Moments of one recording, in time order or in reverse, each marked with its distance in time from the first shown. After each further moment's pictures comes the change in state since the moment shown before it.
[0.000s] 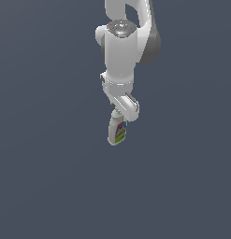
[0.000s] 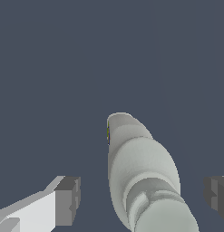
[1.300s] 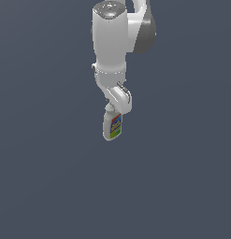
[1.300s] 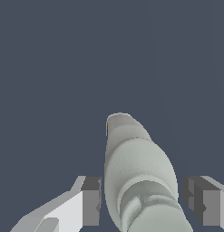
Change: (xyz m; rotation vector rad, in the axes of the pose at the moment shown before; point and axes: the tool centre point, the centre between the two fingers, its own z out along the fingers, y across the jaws) arm 0.019 0.019 -0.031 -0.008 -0.006 0.000
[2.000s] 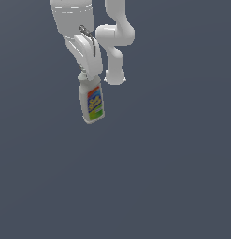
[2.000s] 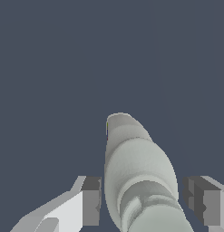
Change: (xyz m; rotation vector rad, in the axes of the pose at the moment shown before) arm 0.063 0.057 -0.129 0.002 -0.002 0.001
